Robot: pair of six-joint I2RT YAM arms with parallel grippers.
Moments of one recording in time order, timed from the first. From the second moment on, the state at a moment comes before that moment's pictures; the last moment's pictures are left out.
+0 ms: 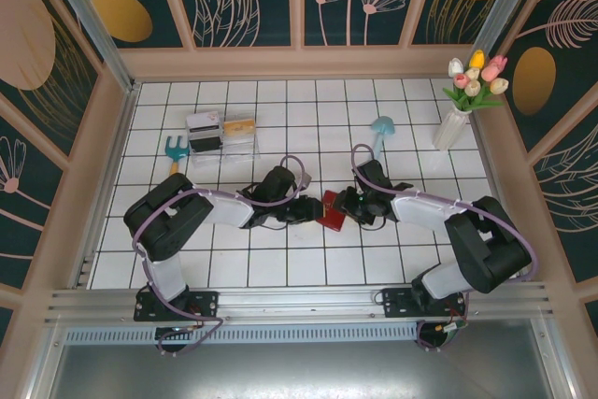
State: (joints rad) left arm -0.81 1.83 0.75 0.36 0.51 -0.95; right arm 0.55 1.45 0.61 -0.22 -0.25 0.94
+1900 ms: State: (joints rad) left arm -0.82 1.81 1.19 -0.68 -0.41 -0.52; right arm 0.38 1.28 0.69 -0.31 -0.11 0.89
